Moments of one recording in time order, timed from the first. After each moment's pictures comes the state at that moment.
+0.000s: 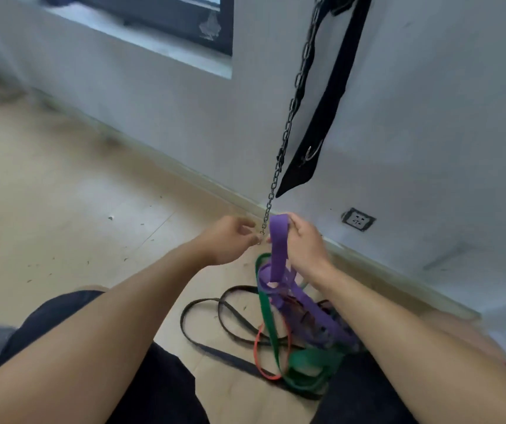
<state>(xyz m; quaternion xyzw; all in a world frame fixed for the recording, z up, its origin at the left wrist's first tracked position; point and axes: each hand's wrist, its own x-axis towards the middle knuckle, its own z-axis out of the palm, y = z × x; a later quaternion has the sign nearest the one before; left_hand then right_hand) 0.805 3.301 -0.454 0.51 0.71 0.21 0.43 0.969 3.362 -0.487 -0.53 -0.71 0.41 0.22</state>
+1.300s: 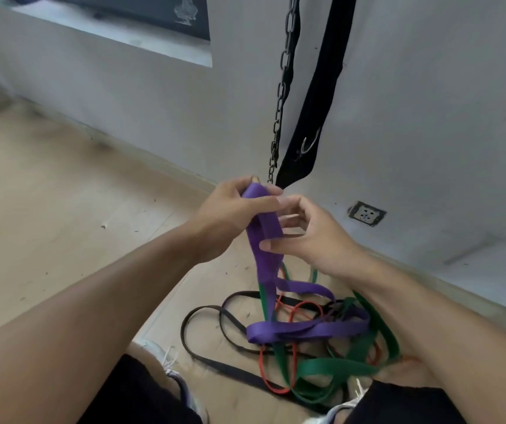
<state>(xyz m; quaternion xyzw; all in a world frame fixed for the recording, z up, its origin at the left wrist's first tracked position) 0.822 3.344 -0.423 0.41 0.59 0.47 0.51 0.994 3.393 -0.455 -0.42 -0.69 0.57 0.18</state>
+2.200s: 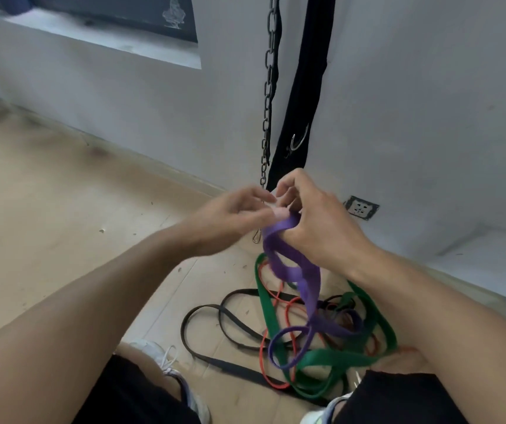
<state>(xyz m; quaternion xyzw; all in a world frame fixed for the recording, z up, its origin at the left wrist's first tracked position) 0.817 3.340 -0.429 0.57 0.60 0.29 0.48 1.003 3.388 -0.429 -0.41 -0.85 0.28 0.19</state>
